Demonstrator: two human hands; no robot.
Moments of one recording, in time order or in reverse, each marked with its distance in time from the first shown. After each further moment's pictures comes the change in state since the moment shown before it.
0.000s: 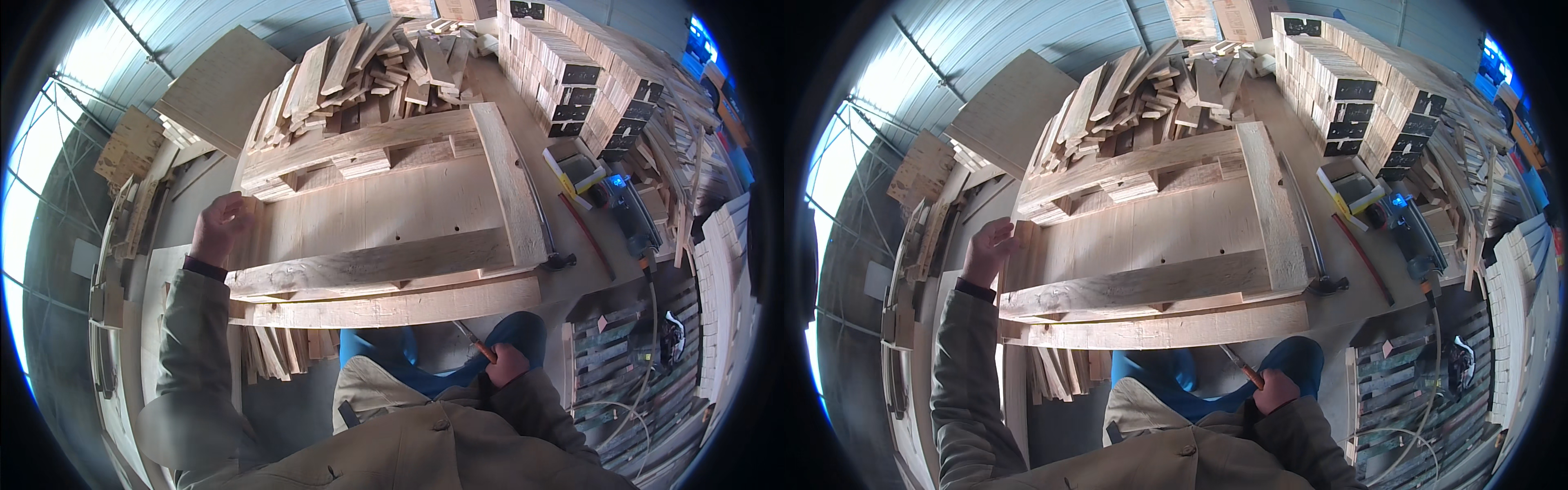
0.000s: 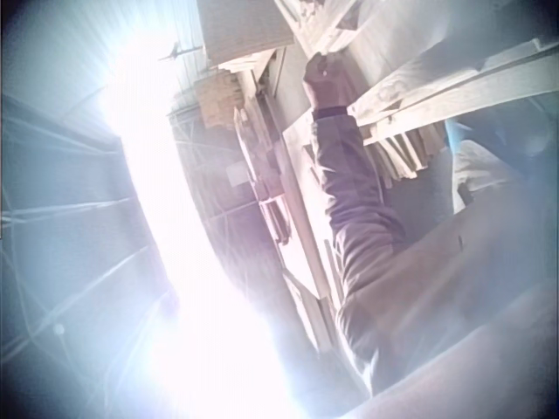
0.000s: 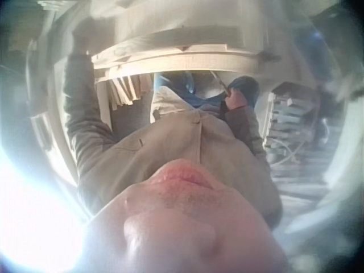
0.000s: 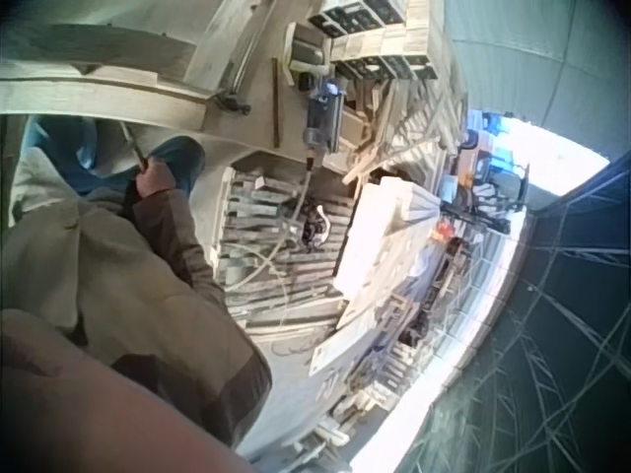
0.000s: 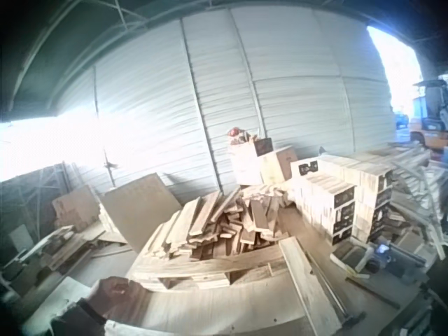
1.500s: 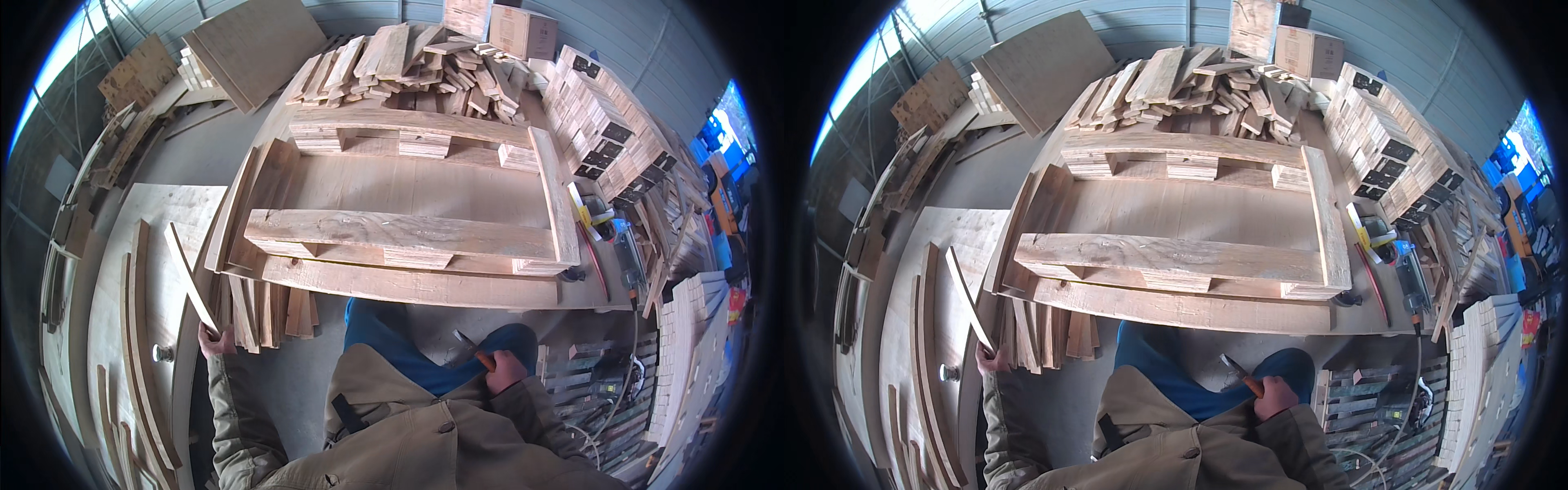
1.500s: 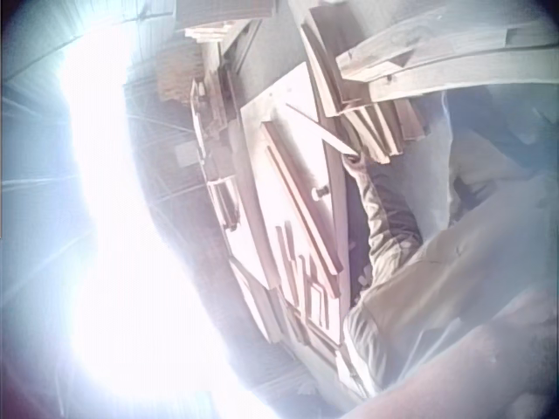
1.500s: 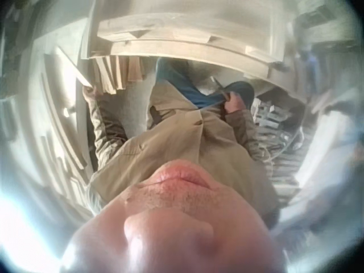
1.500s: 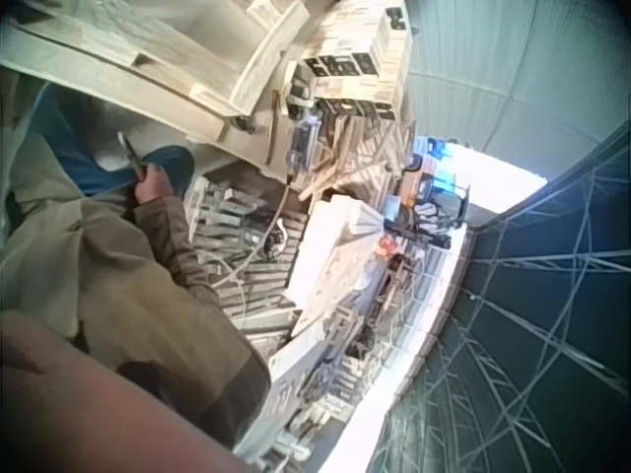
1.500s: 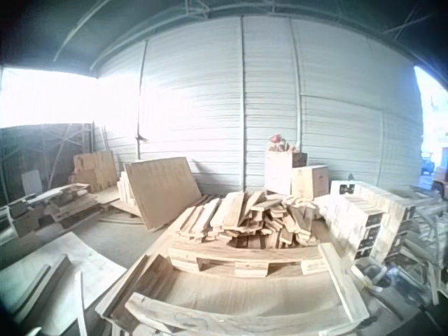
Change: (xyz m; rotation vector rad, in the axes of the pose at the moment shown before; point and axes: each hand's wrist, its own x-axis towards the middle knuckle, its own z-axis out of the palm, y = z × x) left_hand -0.377 -0.305 0.014 -0.177 0.840 -0.580; right_hand -0.037 -0.030 0.020 -0.273 0.098 -0.114
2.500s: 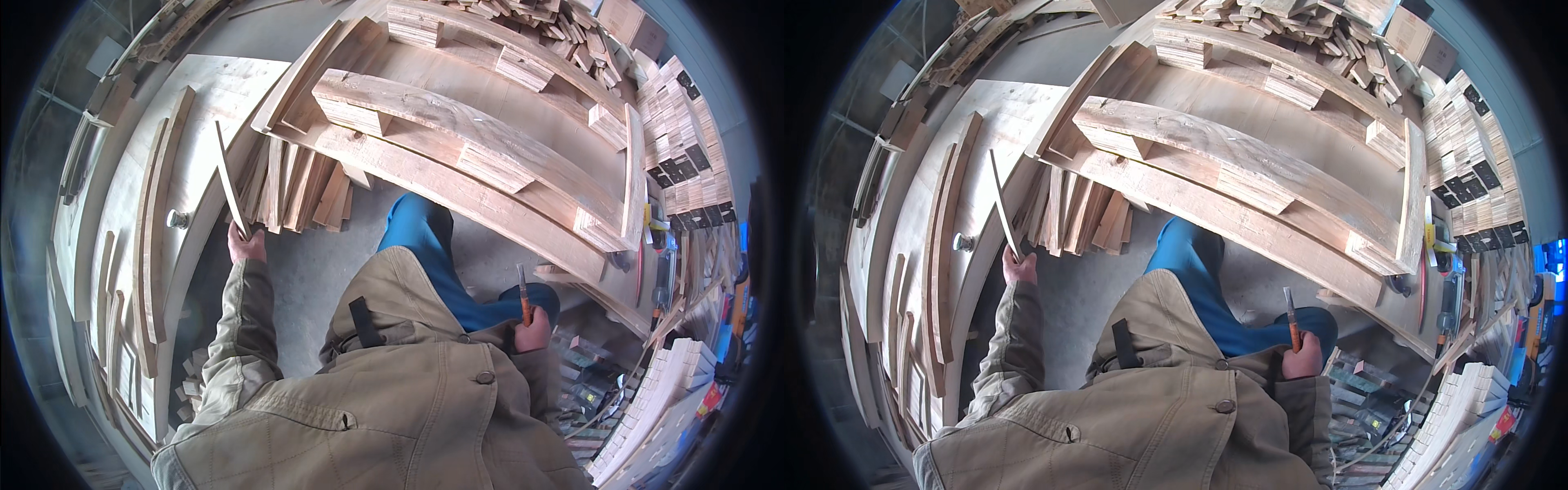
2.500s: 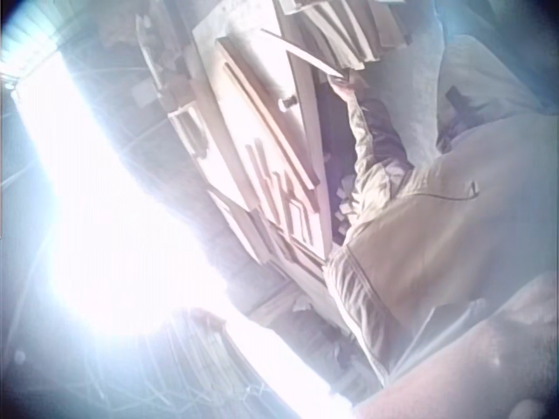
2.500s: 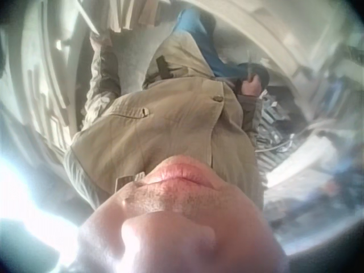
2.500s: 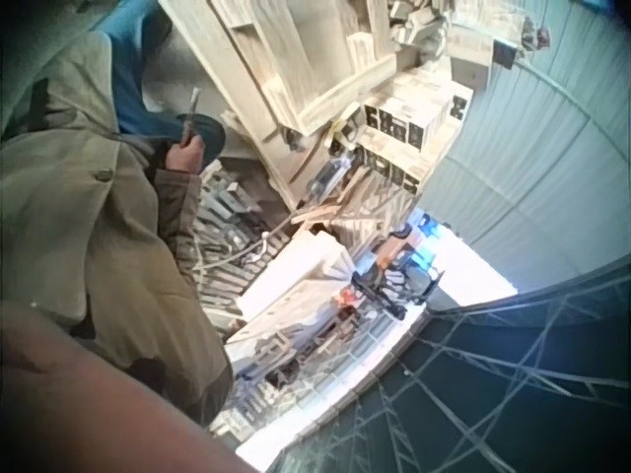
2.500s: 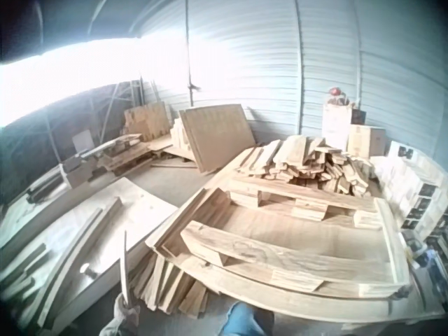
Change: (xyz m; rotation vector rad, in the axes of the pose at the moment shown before) left_hand -0.076 -0.032 -0.028 0.203 0.097 -0.116; right_hand 0.006 0.035 0.010 0.166 0.069 -0.017
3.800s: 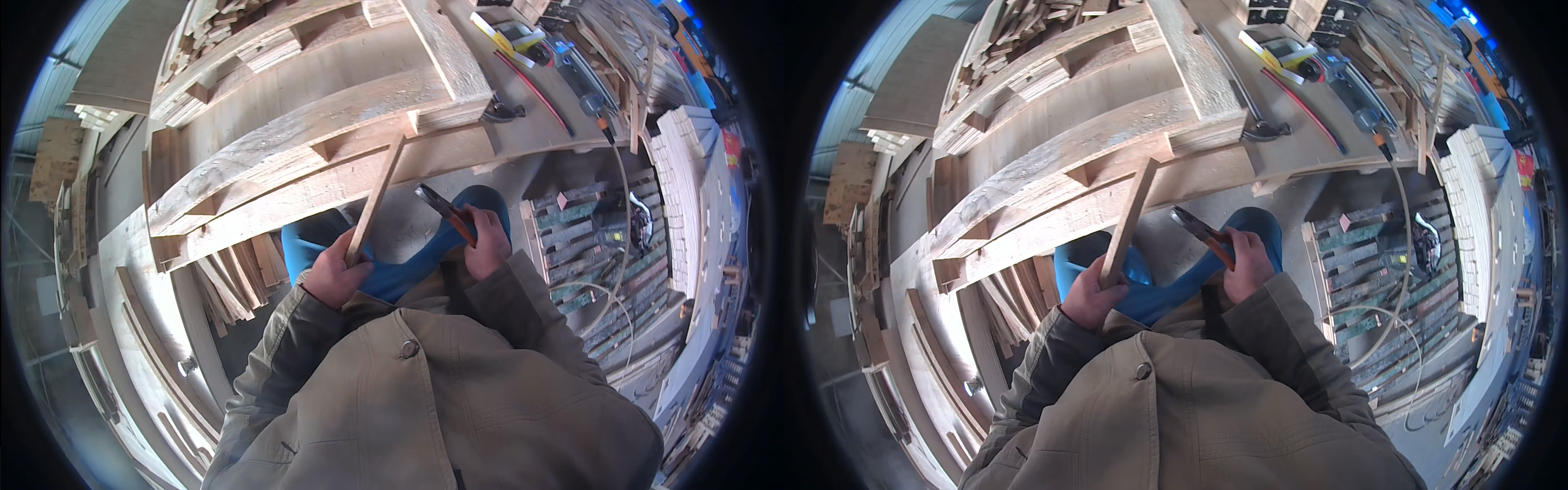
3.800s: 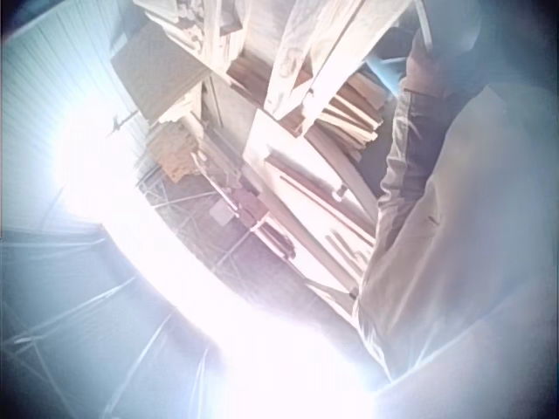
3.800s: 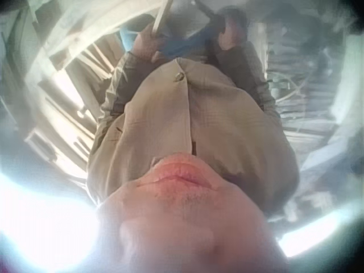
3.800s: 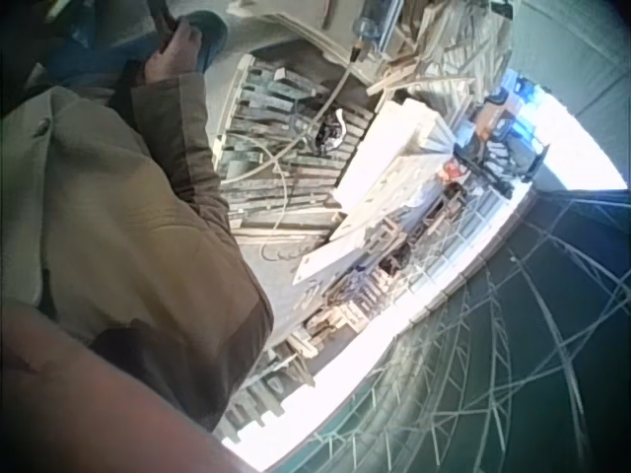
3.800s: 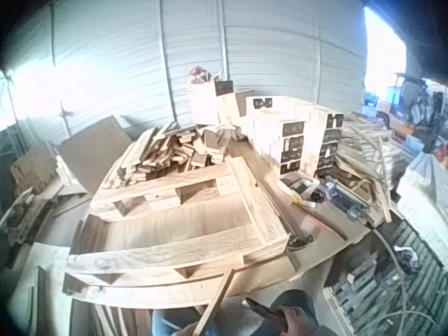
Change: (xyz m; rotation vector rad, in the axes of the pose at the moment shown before) left_hand -0.266 0.297 0.159 0.079 -1.619 0.384; right_hand -0.015 -0.017 -0.035 0.221 0.323 0.015
